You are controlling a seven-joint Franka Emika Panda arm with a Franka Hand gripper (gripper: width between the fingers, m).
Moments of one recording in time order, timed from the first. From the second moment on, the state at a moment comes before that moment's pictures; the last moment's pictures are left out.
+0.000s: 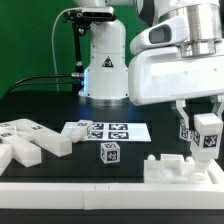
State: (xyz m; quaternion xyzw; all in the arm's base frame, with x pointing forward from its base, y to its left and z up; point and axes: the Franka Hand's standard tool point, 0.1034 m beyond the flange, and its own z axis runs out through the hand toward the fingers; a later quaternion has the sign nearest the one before) arm 0.601 0.110 0.104 -0.98 -0.08 -0.16 0.05
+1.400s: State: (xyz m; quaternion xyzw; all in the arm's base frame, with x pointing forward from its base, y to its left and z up) arm 0.586 0.118 0.071 -0.97 -0.07 -0.22 0.05
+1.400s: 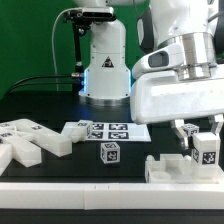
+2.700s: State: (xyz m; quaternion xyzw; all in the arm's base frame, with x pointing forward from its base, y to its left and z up) arm 0.599 0.120 0.079 -1.00 0.01 0.00 0.06
